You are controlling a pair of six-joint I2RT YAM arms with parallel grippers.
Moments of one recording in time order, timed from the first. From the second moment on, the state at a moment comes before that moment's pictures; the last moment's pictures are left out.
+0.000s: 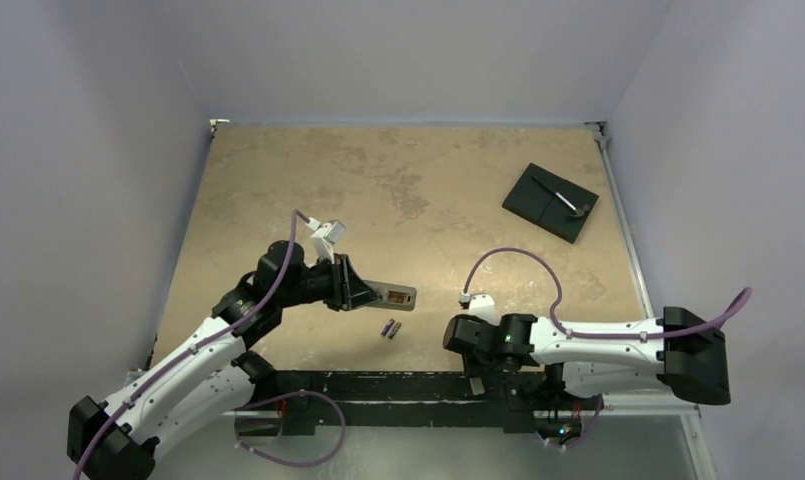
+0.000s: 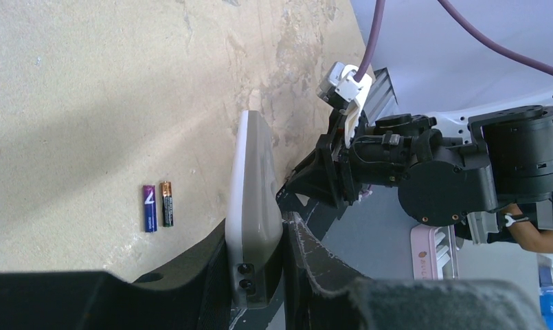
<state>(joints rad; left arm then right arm) -0.62 0.76 0.55 -0.21 0.47 -0.71 1.30 1.11 0.53 -0.77 0.25 1.12</state>
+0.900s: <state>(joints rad) -0.62 0.74 0.53 -0.22 0.44 -0.72 1.05 1.19 0.70 -0.72 0.42 0.84</state>
